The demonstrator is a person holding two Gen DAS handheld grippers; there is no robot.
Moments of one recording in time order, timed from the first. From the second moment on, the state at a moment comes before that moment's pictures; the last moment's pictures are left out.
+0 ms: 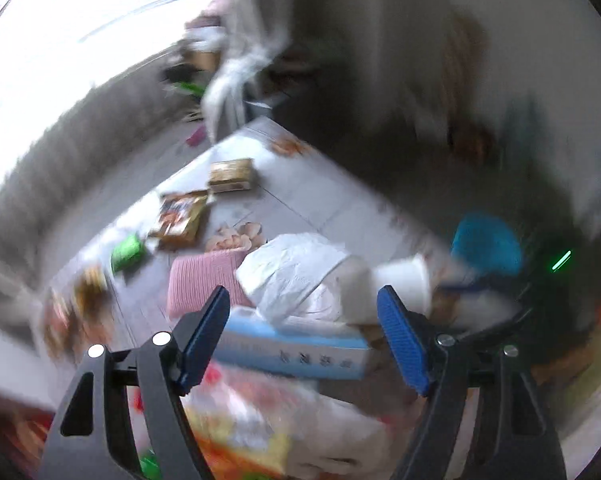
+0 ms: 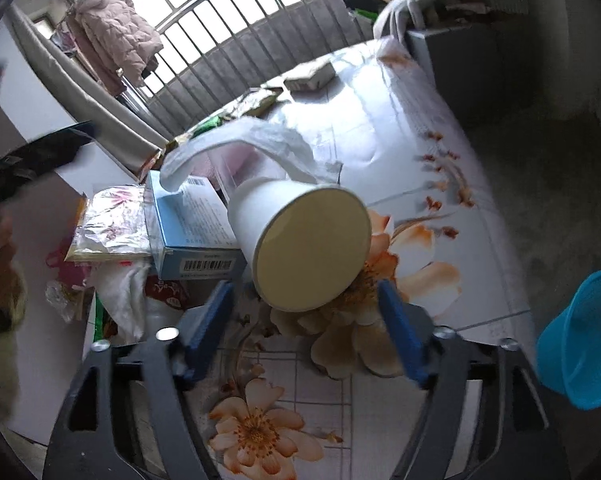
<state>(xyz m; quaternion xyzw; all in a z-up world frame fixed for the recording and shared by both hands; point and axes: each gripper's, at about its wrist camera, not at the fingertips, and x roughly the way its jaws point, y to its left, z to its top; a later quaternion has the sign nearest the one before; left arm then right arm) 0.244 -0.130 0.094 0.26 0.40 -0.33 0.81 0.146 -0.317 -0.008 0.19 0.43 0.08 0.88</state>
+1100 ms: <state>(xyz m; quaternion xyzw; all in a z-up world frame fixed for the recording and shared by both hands) 0.304 -0.169 0.060 0.34 0.51 -0.31 0.72 0.159 -0.335 -0.016 0.35 0.39 0.17 0.83</state>
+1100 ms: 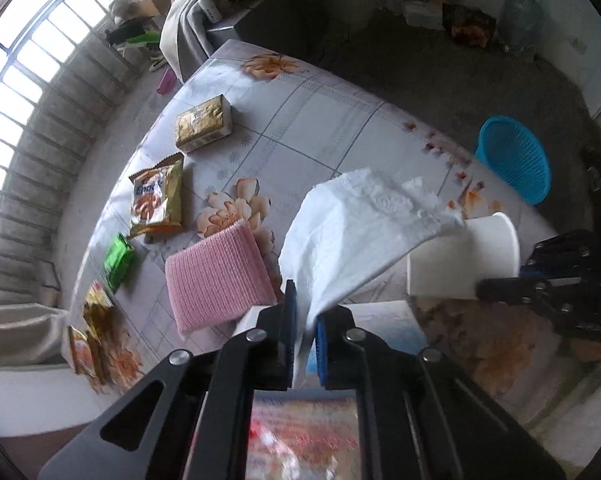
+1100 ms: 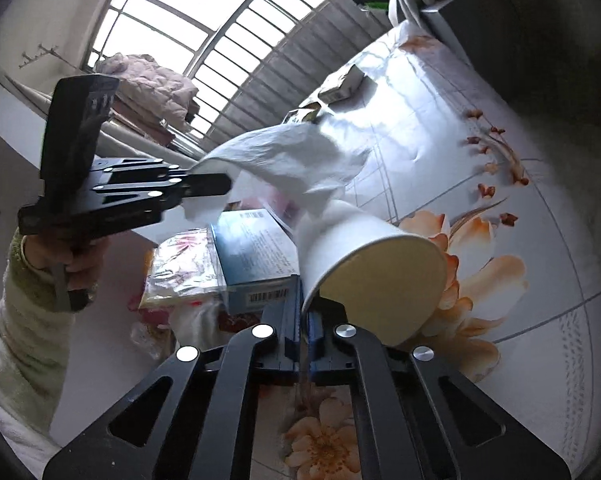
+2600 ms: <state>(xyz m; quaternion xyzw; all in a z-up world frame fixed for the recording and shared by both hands) 0.168 -0.604 -0.167 0.27 0.60 -0.40 0.64 -0.009 -0.699 -0.165 0.51 0.39 -0.27 0.72</state>
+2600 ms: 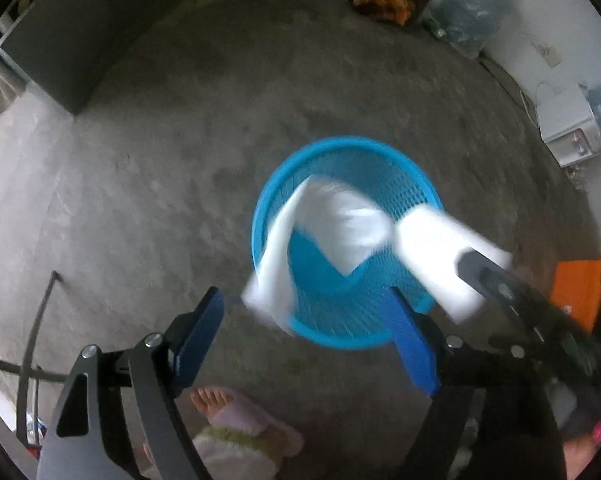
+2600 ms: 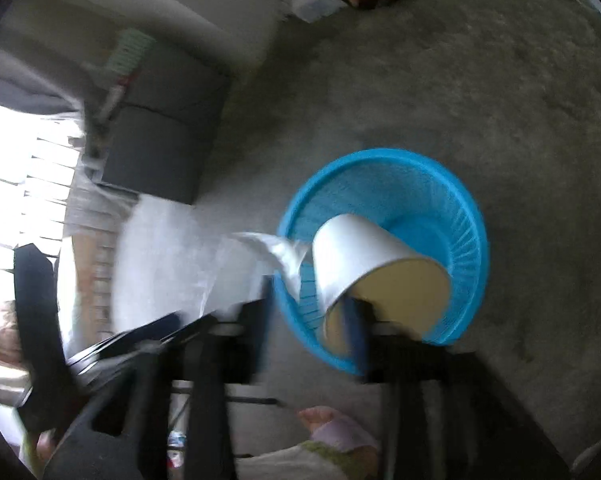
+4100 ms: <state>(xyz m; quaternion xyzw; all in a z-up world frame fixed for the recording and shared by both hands) 0.191 0.009 0.121 -0.03 0.35 -0.20 0.92 0.185 -0.347 0.004 0.16 0.39 0.05 0.91</state>
